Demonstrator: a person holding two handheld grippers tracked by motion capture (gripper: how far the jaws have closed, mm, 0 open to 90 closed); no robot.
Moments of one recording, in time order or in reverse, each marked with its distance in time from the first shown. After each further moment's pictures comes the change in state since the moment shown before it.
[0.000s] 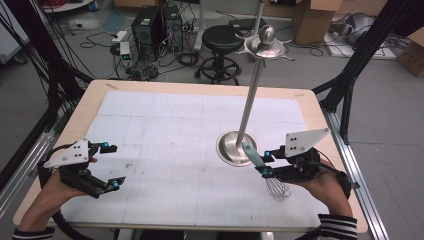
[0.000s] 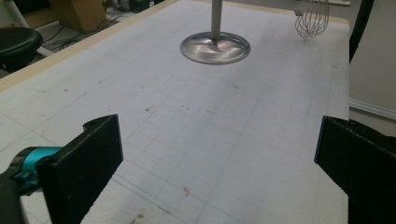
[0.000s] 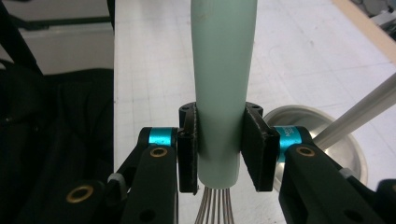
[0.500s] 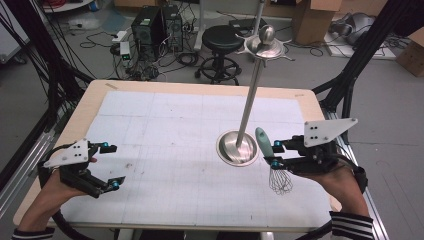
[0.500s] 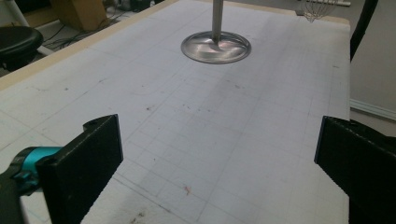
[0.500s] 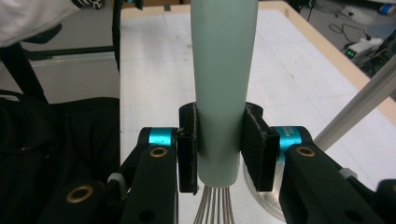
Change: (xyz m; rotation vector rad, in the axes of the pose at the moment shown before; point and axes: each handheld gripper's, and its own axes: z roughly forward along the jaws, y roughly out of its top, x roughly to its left) left arm 0.001 -0.001 0.000 0.001 0.004 -0.004; right arm 0.000 0.023 -0.037 -0.104 -0.020 0.002
